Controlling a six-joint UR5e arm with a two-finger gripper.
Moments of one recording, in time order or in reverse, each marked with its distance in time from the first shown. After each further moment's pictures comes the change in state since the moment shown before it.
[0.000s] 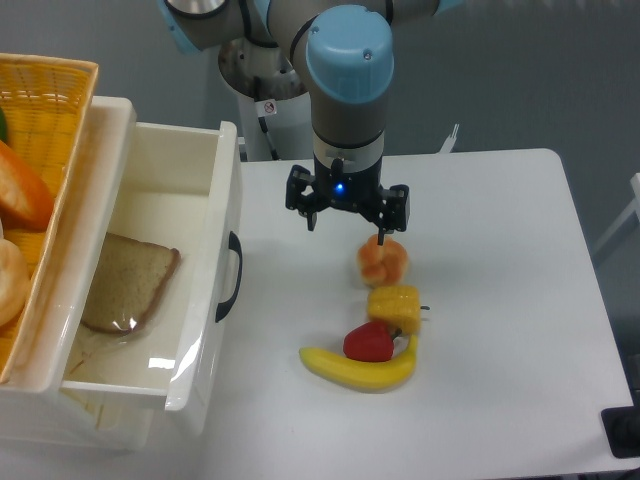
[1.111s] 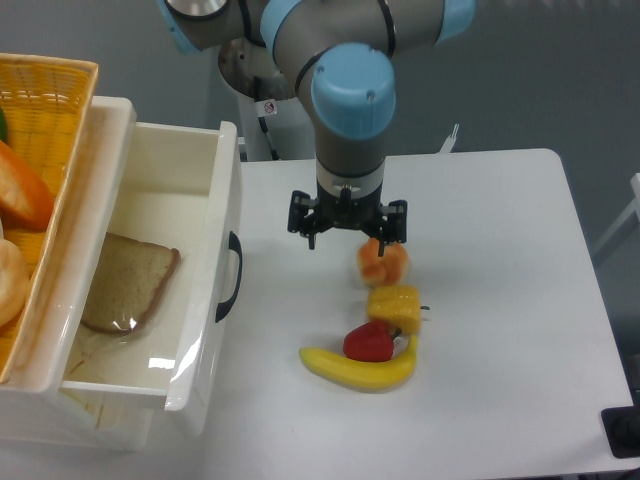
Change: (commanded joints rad) arm -0.018 -0.090 -0.035 0.025 0.005 -0.161
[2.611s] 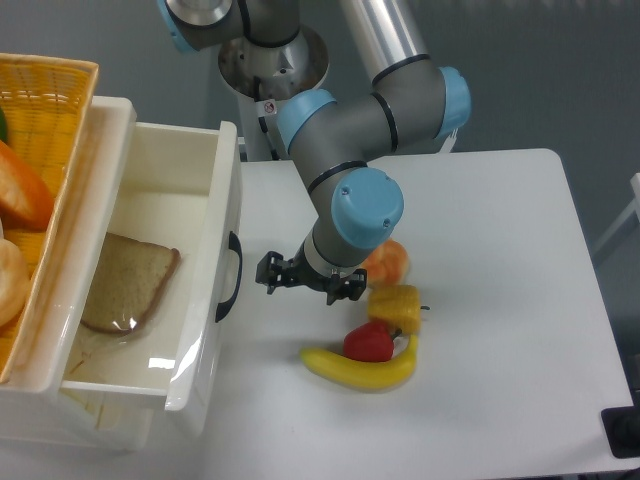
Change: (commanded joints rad) arm -0.020 -0.141 -0.018 -0.012 -0.253 -0.029
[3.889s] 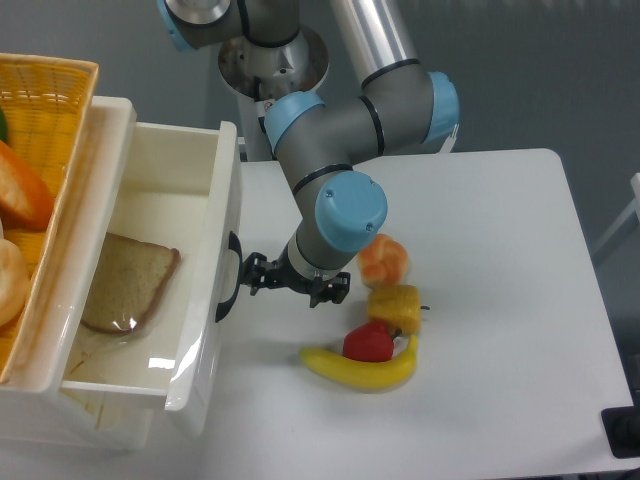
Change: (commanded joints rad) arm -0.018 0.008 0.002 -0.002 -0.005 0.000
